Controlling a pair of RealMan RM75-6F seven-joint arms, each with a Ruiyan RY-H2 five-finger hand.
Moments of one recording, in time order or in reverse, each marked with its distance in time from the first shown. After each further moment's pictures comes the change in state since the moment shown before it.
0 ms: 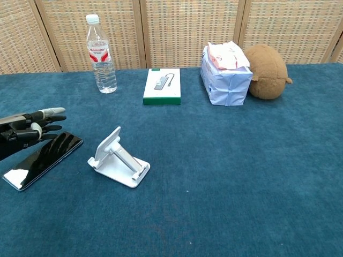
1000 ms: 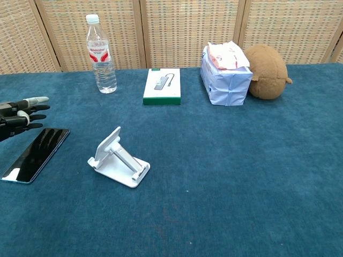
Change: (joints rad) left arm 0.001 0.009 -0.070 0.061 -0.094 -0.045 0.026; right arm 0.004 -0.012 0.000 0.005 0.000 -0.006 -0.022
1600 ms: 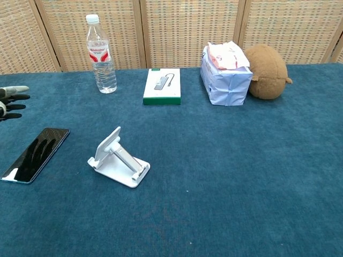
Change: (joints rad) left arm 0.037 0.110 -0.013 -0.097 -0.013 0.018 0.067; right arm -0.002 -0.005 -0.003 -0.006 -0.012 0.009 -0.020
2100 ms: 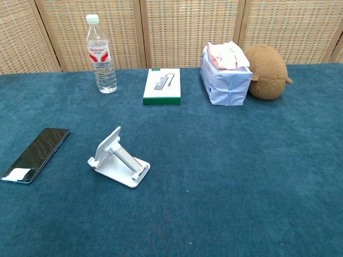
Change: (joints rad) left arm 0.198 0.297 0.082 -0.406 0.018 0.321 0.663; right arm -0.007 -0.003 0.002 -0.006 0.002 0.012 -0.022
